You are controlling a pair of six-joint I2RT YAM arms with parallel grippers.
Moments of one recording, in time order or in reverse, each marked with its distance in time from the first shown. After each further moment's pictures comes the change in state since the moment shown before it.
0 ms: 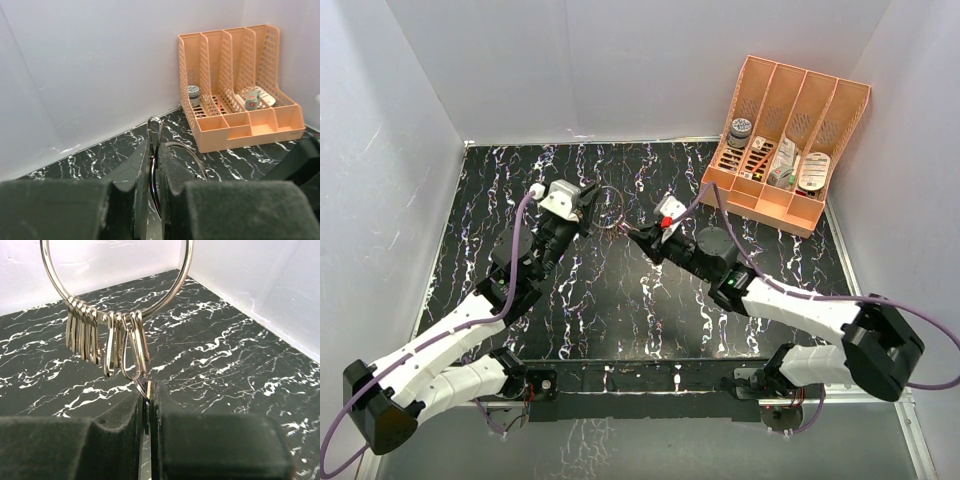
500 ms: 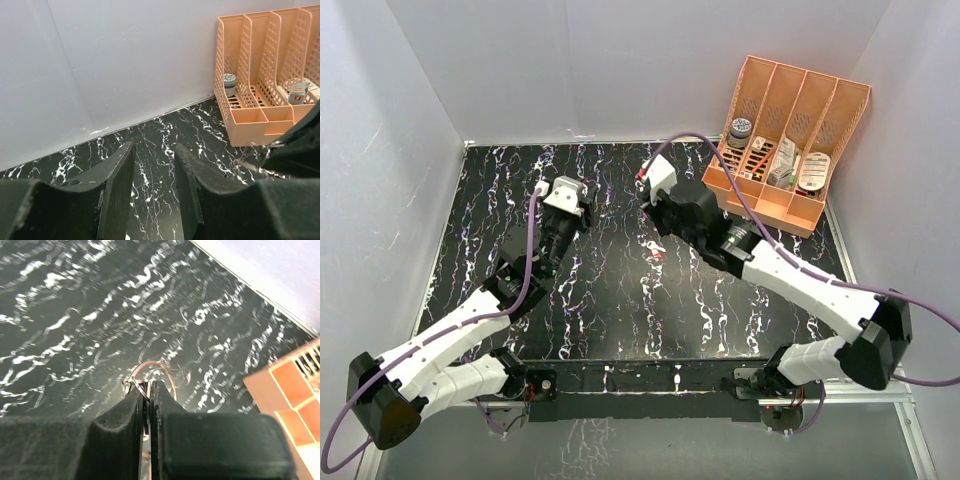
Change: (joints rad) left arm 0.000 0.048 -0.009 0.012 -0.148 0.061; right arm 0.005 0.020 0.496 -0.860 0.316 -0.047
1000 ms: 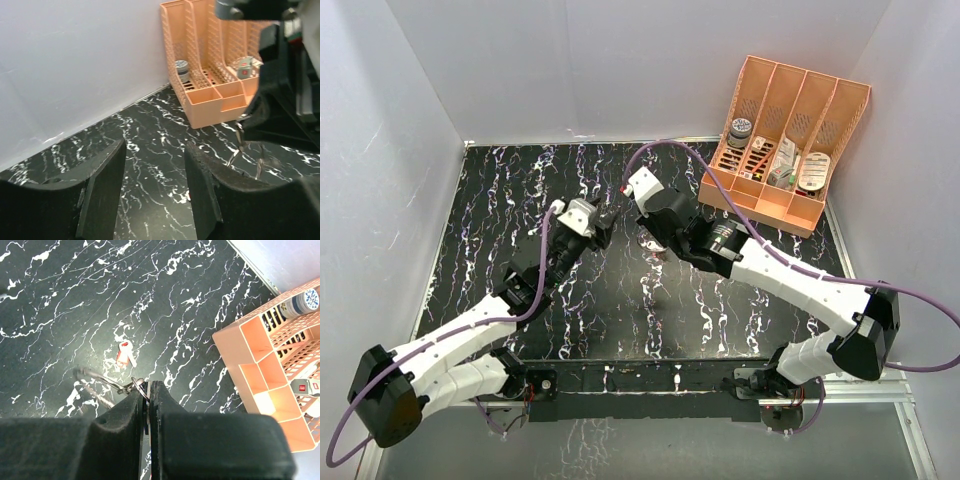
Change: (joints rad) left arm 0.000 0.009 -0.151 0.132 0.196 -0.023; right arm 0.096 0.097 0.170 -0.361 0.285 -0.027
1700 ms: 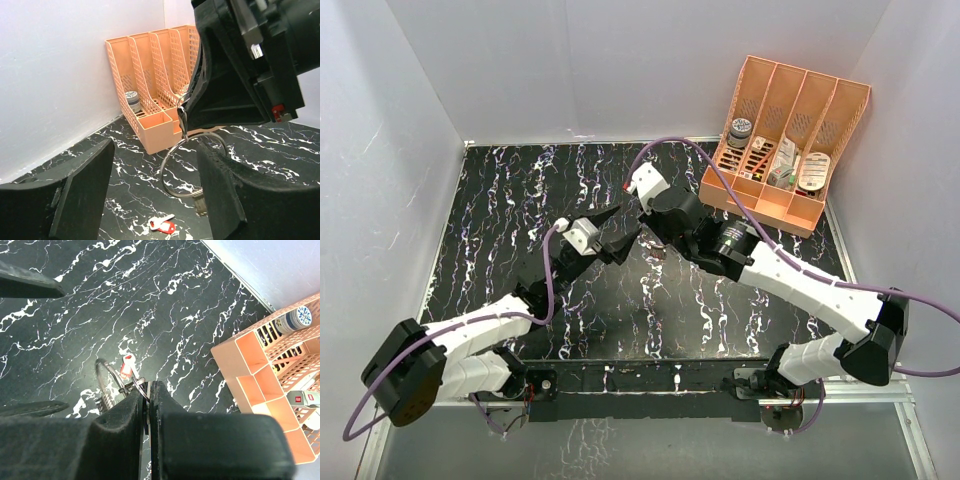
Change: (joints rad) left arm 0.000 0.139 -0.166 0.462 0.270 -0.092; right arm 0.018 -0.042 0.009 0.038 -0.003 -0.024
